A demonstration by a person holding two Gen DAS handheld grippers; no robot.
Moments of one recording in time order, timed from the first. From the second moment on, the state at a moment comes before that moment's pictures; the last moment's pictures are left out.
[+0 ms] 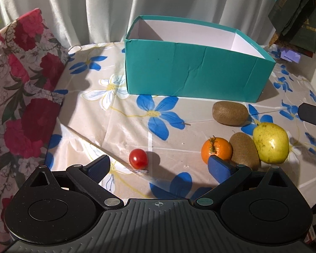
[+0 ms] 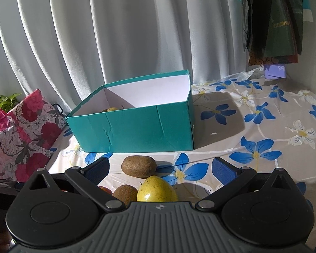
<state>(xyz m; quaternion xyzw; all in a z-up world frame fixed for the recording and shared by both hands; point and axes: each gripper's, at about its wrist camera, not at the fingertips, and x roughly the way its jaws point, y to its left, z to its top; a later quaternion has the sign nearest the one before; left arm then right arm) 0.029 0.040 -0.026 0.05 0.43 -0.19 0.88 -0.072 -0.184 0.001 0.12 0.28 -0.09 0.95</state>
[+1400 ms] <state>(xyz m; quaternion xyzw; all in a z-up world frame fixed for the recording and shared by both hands) 0.052 0.032 -0.029 0.06 0.44 -0.18 0.88 -0.054 -0.175 -0.019 0.09 0.35 -0.09 0.93</state>
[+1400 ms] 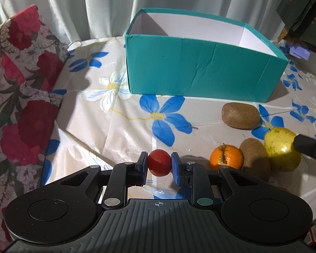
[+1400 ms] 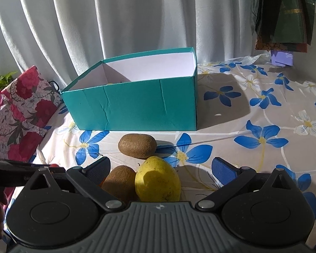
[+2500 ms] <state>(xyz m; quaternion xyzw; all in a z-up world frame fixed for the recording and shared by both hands) 0.045 0.021 -0.006 0.06 0.46 -0.18 0.87 -0.016 -0.160 -0.055 0.04 0.40 -0.11 0.91</state>
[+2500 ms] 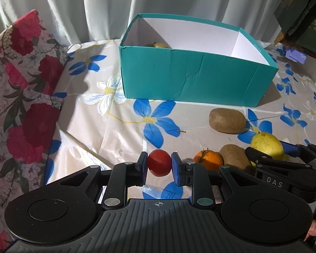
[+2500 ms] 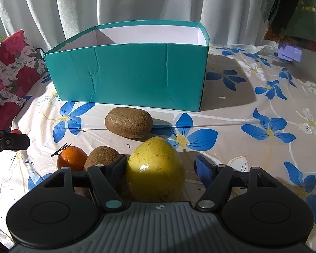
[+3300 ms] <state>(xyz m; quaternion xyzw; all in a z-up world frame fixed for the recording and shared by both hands) 0.047 0.015 0.003 0.07 0.45 -0.17 0.87 -0.022 -0.173 -0.053 0.07 0.38 -0.10 0.92</state>
